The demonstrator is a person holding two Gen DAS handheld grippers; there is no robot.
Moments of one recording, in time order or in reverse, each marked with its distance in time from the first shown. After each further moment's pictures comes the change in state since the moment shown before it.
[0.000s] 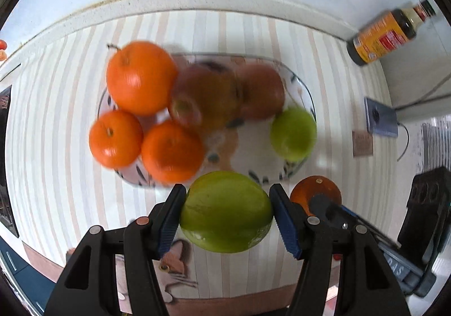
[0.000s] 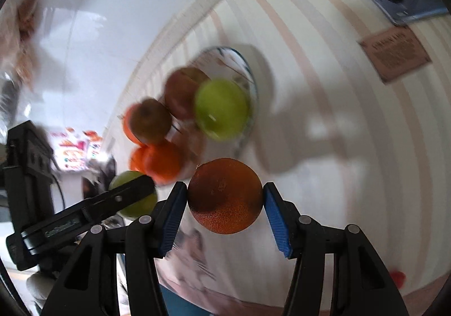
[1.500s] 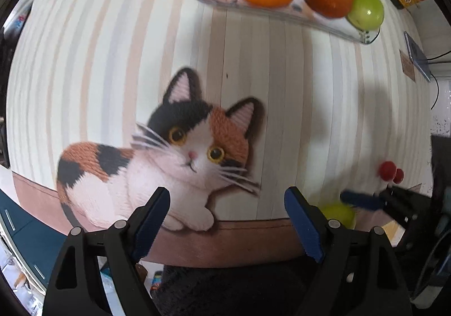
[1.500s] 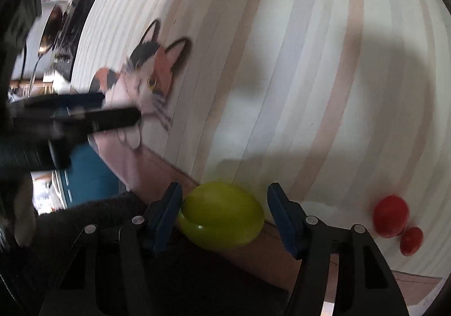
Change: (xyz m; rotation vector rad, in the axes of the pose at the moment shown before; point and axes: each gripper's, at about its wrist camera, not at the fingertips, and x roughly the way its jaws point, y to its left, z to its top) left arm 0.057 0.054 -0.128 -0.069 0.199 0.070; right arm 0.085 0.035 -0.130 -0.554 0.587 -0.300
